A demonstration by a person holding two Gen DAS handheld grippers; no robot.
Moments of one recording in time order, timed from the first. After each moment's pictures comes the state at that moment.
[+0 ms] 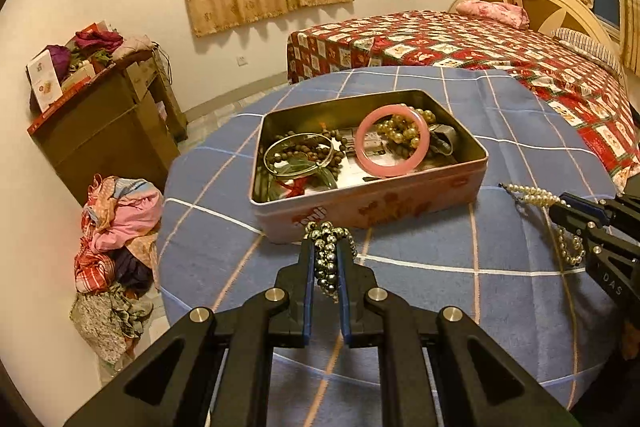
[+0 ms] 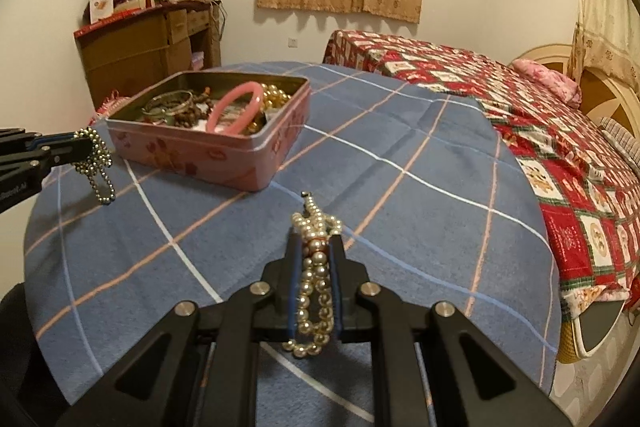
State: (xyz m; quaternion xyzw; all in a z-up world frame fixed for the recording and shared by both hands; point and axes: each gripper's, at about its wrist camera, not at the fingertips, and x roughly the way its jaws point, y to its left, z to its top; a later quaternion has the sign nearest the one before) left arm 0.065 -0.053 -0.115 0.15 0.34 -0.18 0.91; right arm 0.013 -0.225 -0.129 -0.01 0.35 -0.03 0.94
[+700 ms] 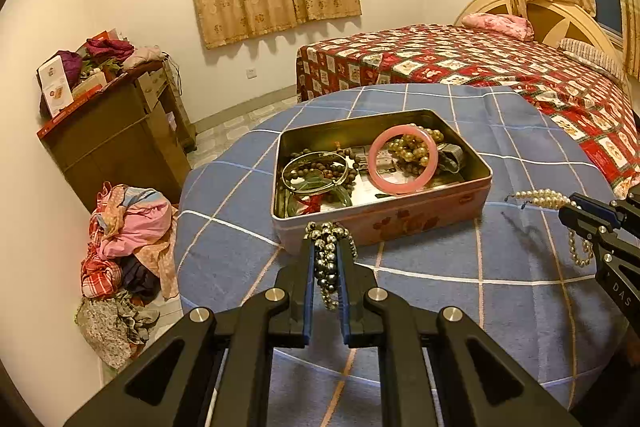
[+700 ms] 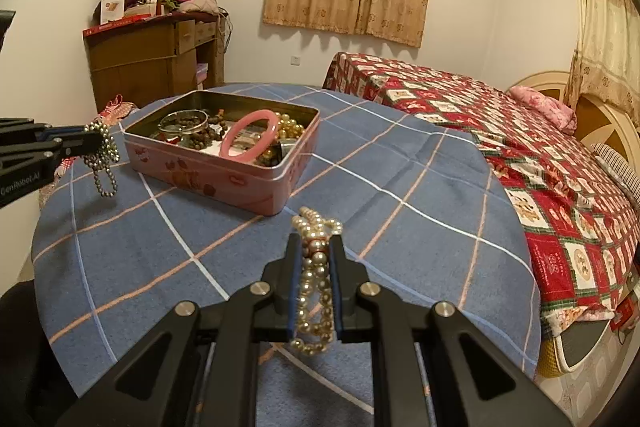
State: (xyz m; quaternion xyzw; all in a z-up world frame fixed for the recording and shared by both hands) left arm 0.061 -0.047 -0.102 0.14 0.31 -0.17 0.92; right arm 0.006 -0.211 -0.110 -0.05 0.32 -0.04 0.95
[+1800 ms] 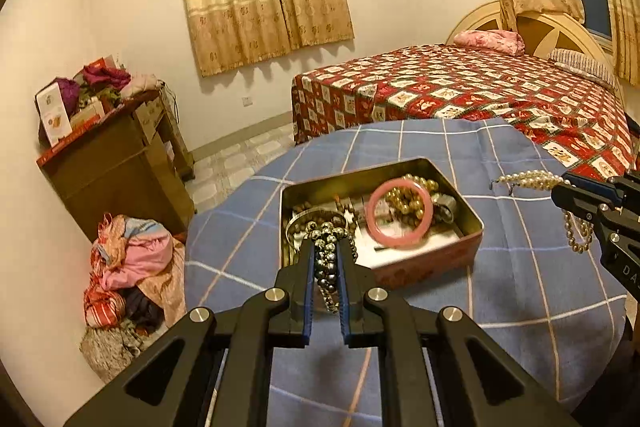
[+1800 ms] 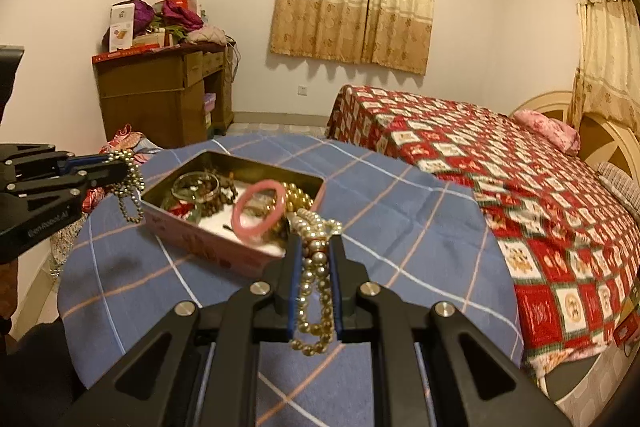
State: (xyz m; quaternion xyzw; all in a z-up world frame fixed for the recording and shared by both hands) left arm 0.074 -0.058 -0.059 0.15 0.27 -0.18 0.94; right arm 0.023 -0.207 -0.058 -0.05 0.27 -0.02 0.96
